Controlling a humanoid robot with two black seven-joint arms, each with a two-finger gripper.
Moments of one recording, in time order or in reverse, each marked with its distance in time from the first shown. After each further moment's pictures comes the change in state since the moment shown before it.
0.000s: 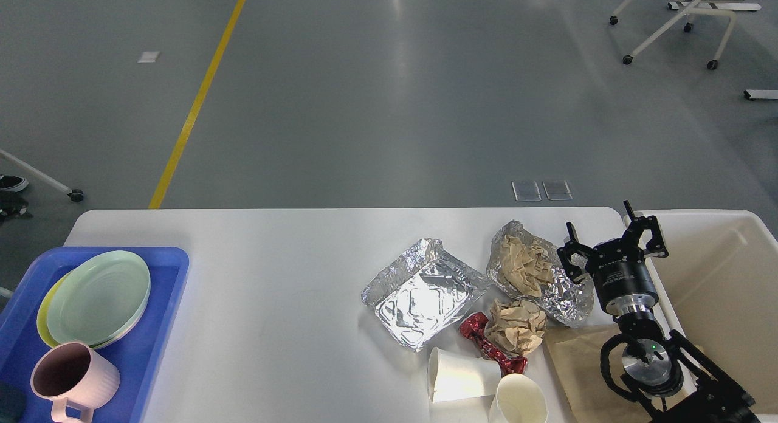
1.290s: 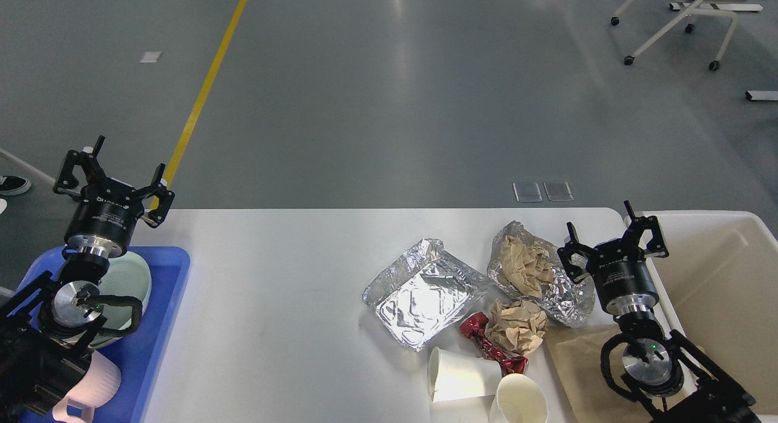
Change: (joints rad) left arm 0.710 -0.379 -1.861 -0.347 0.002 0.168 -0.320; right arm 0.000 -0.002 0.000 0.000 0.000 0.000 0.000
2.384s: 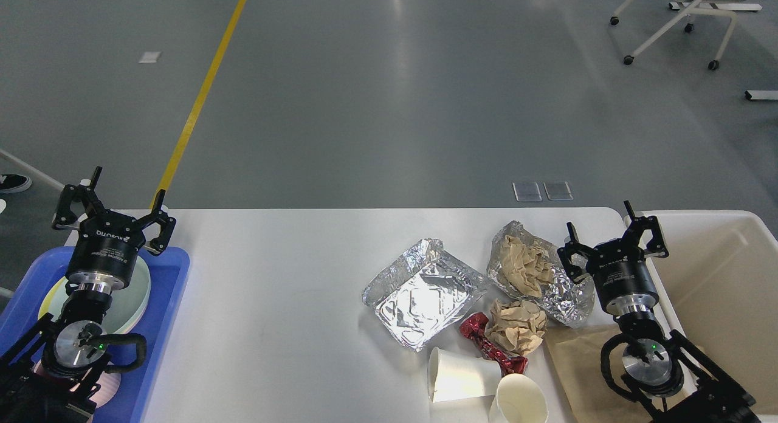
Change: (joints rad) left arm 0.202 -0.080 -0.251 -0.145 0.184 -0.053 0.003; right arm 0.000 0.000 0.000 0.000 0.000 0.000 0.000
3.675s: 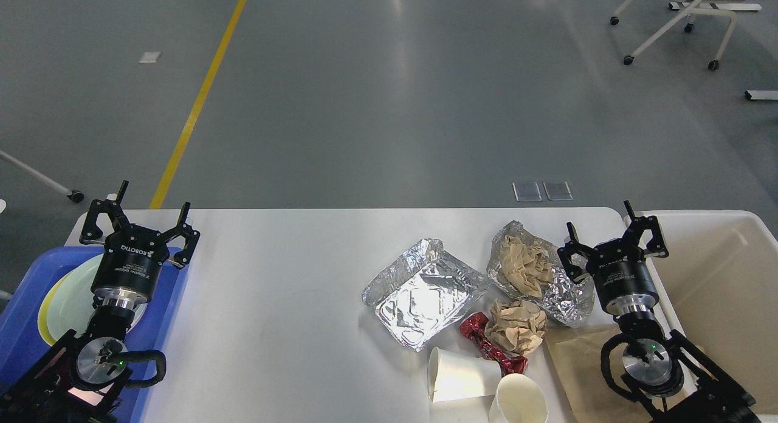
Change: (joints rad) left arm 0.028 -0.062 0.002 0.012 0.021 -0.054 0.002; right arm 0.000 0.000 0.000 0.000 0.000 0.000 0.000
